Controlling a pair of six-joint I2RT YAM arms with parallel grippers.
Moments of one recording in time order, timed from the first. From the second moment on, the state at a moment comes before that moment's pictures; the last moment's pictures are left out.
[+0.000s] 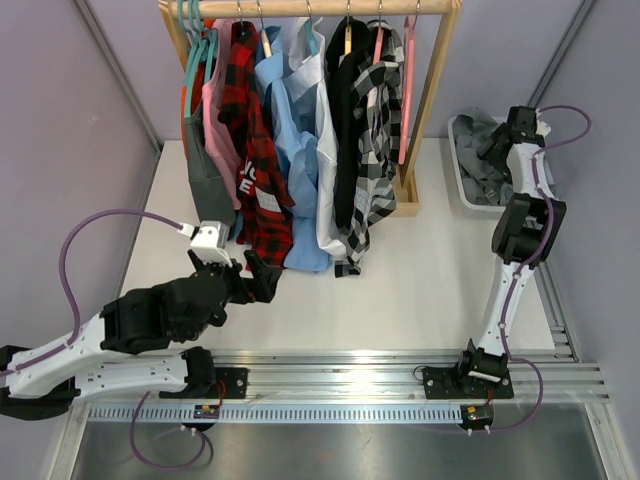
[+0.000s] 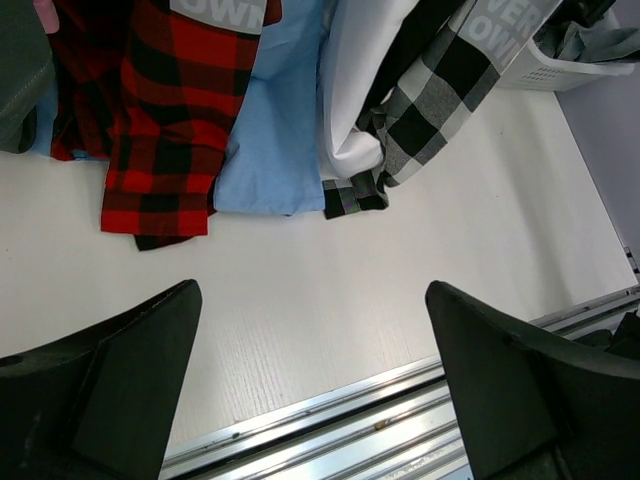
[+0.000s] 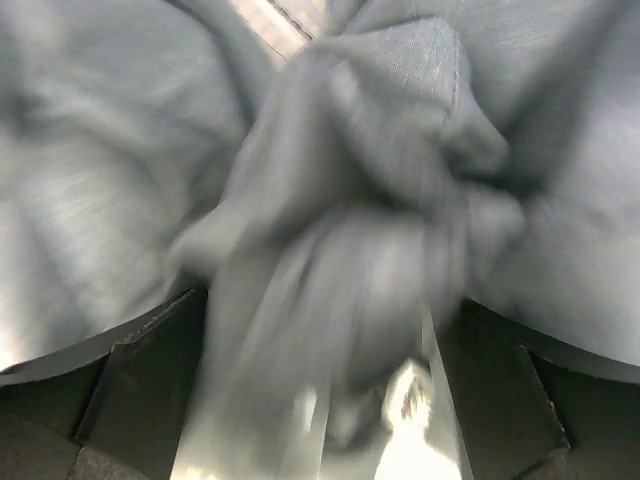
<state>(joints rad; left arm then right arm) -1.27 0.67 1.02 -0.86 -0.76 -0.77 -0.25 2.43 2.26 -0.68 0.22 0.53</state>
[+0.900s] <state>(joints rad) -1.27 0.52 0.95 -0.74 -0.76 -0.65 0.42 0.95 1.48 -0.48 0.04 0.39</state>
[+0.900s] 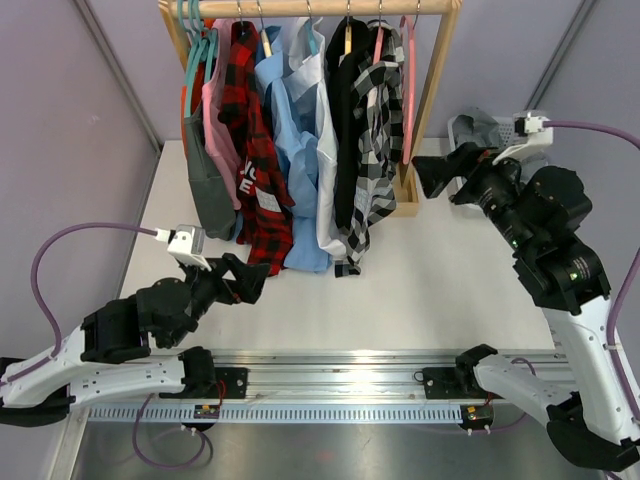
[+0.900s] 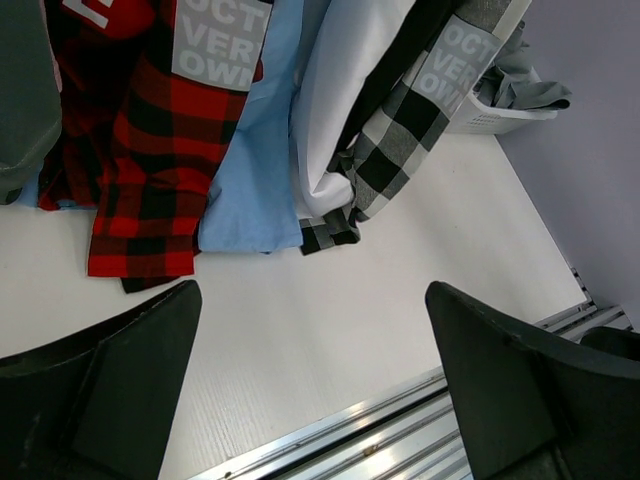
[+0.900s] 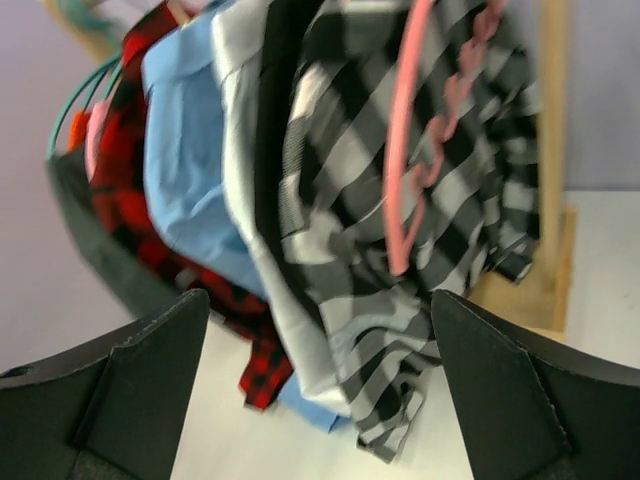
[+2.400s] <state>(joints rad) -1.27 0.34 0.88 -0.77 -0.75 -0.71 0.81 1.65 2.12 -0.69 0.69 0.16</state>
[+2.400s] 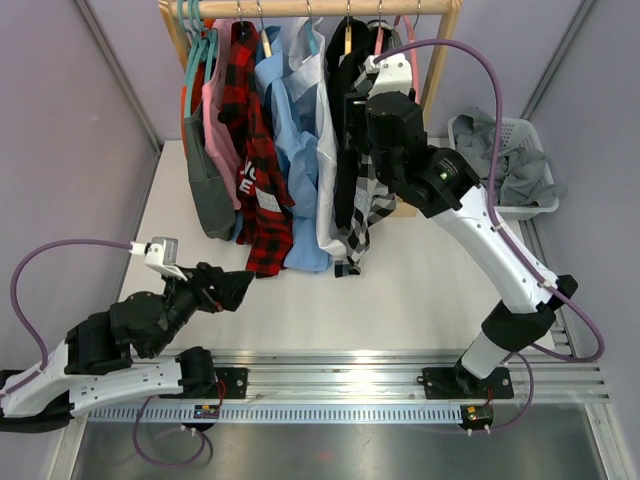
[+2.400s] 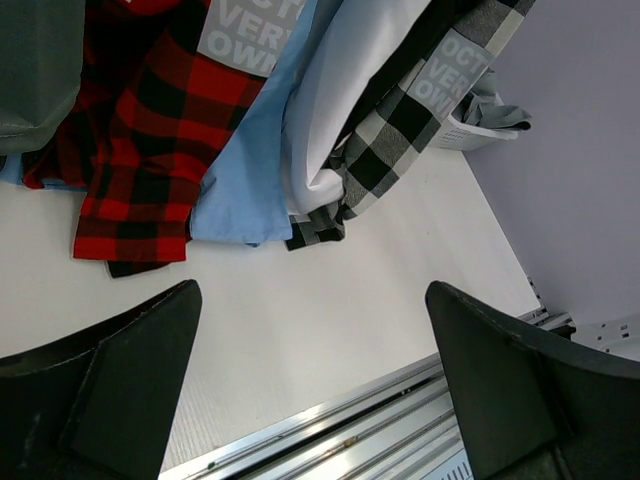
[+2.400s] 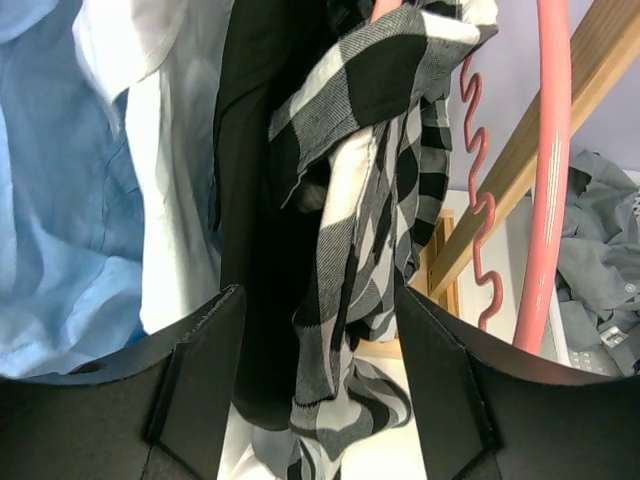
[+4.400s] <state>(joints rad) -1.27 0.56 0.98 -0.62 -0.71 -0.57 0.76 0.93 1.62 -1.12 0.27 0.32</state>
